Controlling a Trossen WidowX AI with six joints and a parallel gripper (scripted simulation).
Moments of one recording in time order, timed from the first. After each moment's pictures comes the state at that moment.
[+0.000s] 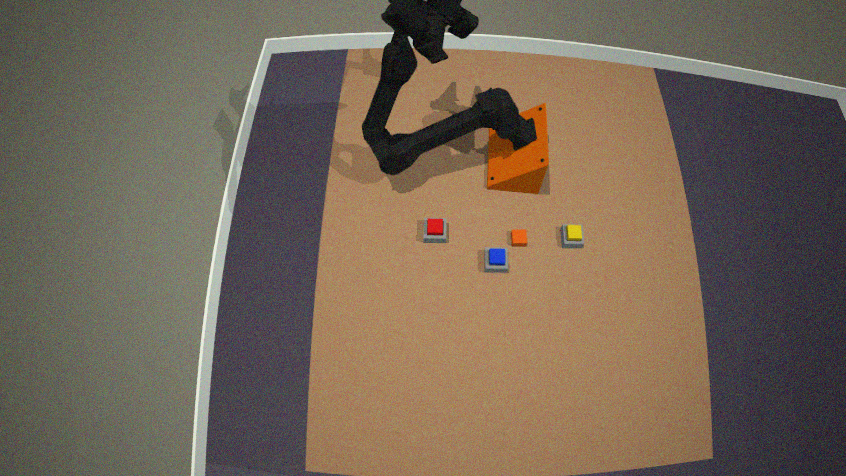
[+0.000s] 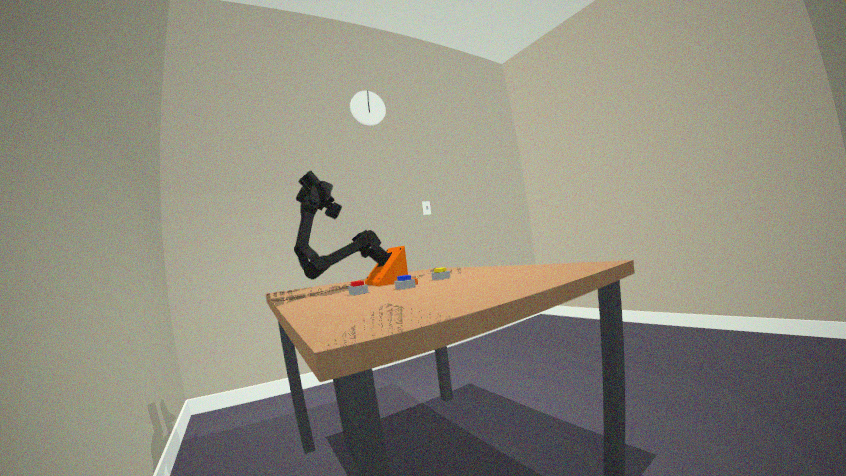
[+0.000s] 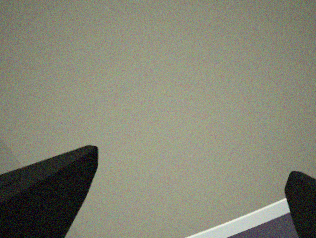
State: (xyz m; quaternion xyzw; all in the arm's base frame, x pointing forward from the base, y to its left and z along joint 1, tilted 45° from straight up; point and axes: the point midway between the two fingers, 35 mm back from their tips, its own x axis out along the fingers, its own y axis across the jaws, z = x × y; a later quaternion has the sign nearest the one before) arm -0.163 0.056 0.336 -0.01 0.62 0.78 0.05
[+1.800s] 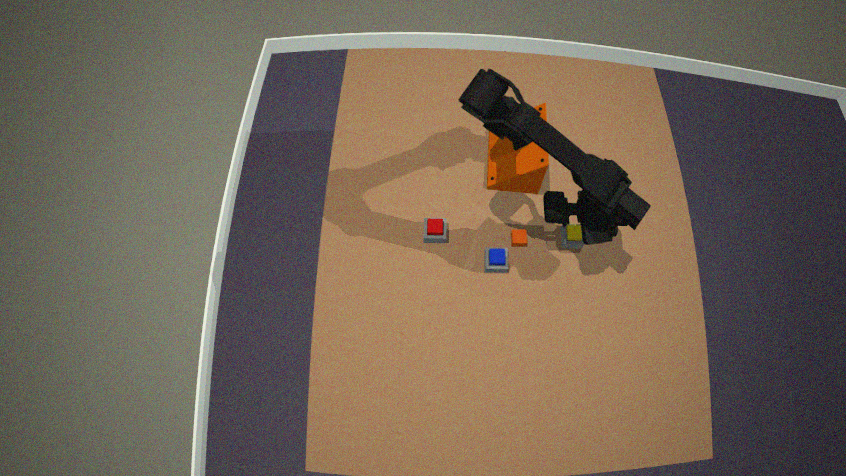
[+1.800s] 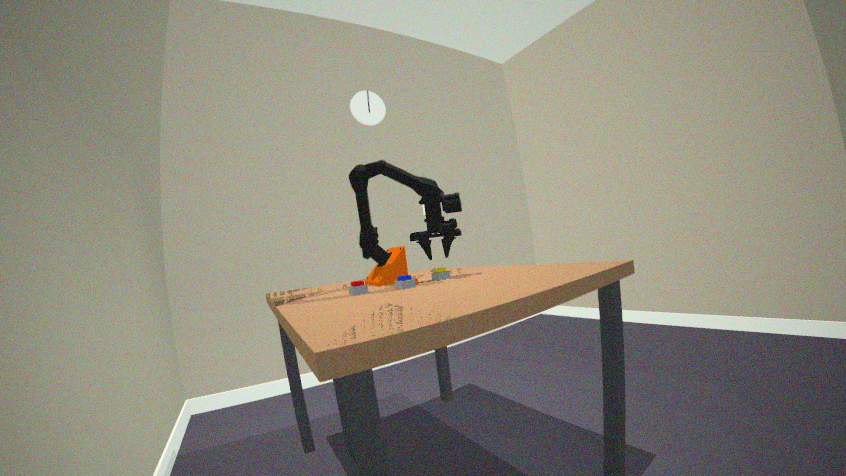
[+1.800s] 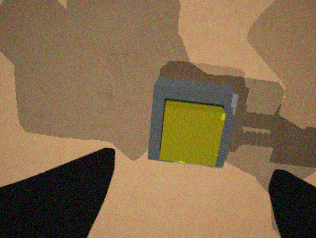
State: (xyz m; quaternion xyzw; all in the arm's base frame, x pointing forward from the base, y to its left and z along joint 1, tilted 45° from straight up) arm 0.224 0.076 -0.073 -0.24 0.68 -0.29 0.63
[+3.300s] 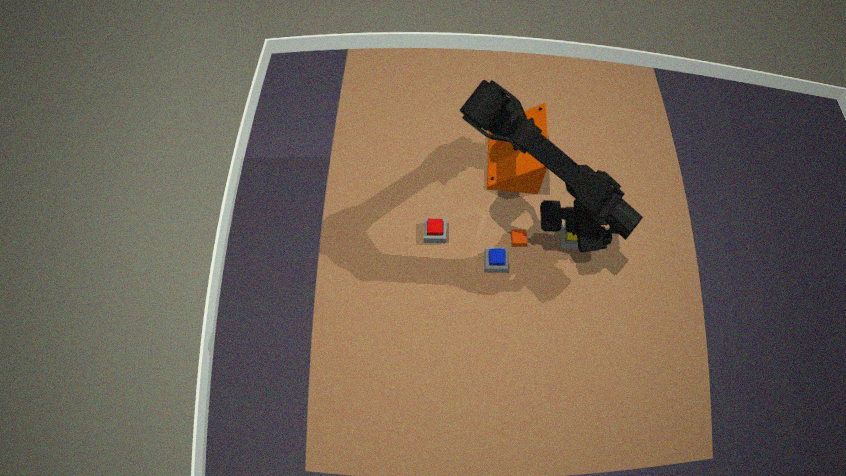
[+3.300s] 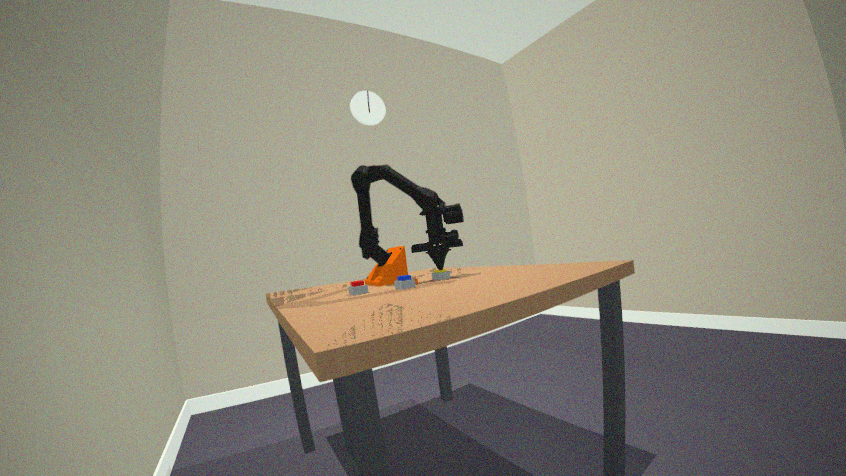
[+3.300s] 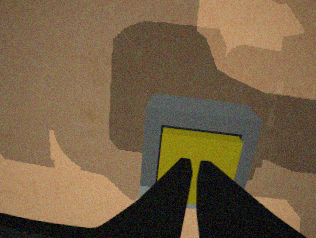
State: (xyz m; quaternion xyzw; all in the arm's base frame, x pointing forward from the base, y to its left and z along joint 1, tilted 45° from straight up) arm 0.220 0.048 -0.103 -0.24 0.68 -0.29 0.64
